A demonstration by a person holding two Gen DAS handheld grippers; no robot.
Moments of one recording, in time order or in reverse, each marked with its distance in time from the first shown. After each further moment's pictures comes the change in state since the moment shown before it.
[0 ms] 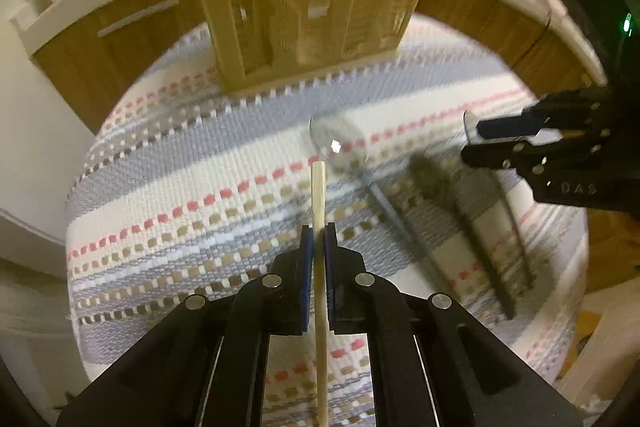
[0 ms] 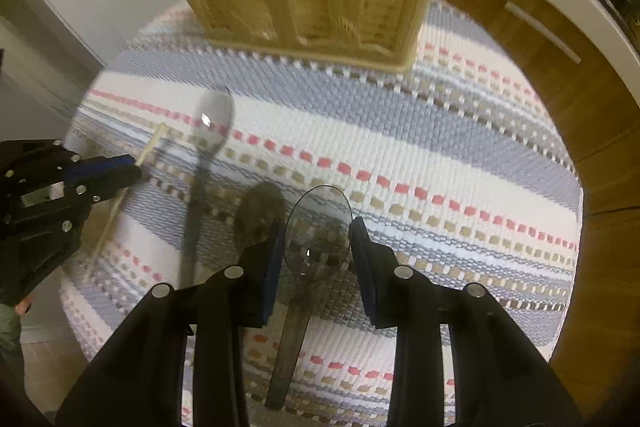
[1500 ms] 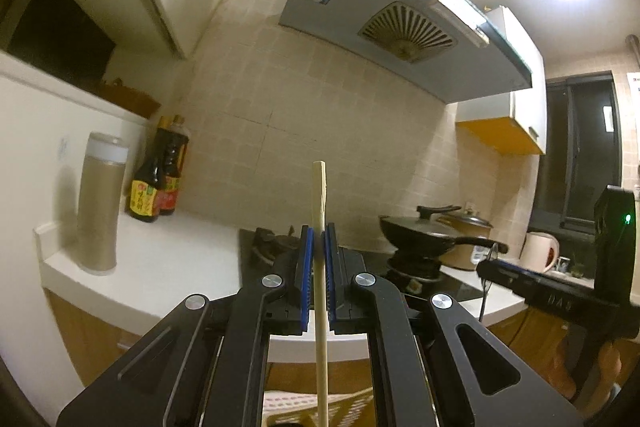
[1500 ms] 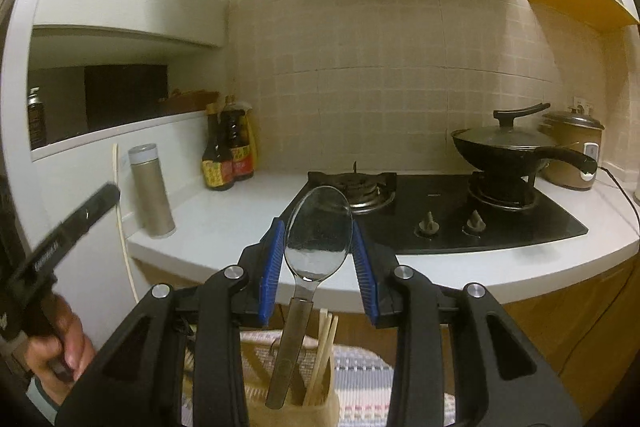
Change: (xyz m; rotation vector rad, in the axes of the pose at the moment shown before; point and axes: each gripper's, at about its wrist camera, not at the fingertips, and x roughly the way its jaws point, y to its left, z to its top) left arm -0.136 0.049 0.148 -0.122 -1.106 -0.072; right arm -0.184 -0.047 0.112 0.173 -1.012 -0.163
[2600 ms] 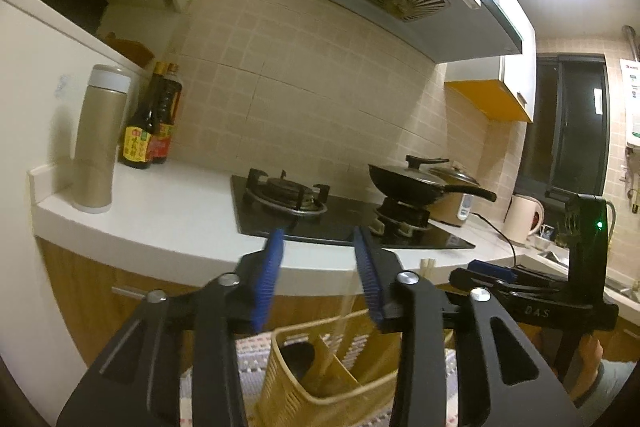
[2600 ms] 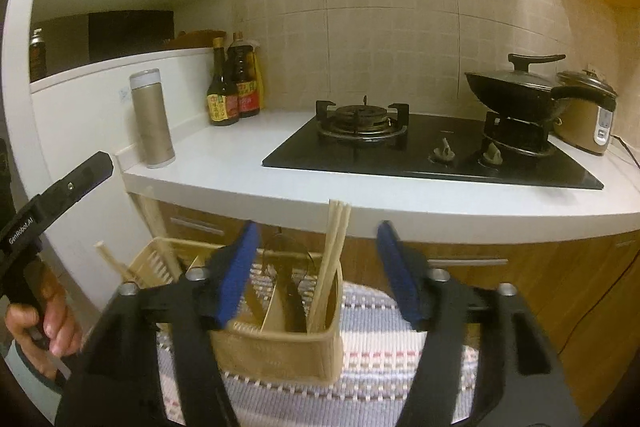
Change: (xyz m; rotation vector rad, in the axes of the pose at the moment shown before) left arm -0.020 0.025 -0.049 -0.004 0.151 -0.060; right arm 0.009 0.002 -0.073 -0.031 0.178 0.032
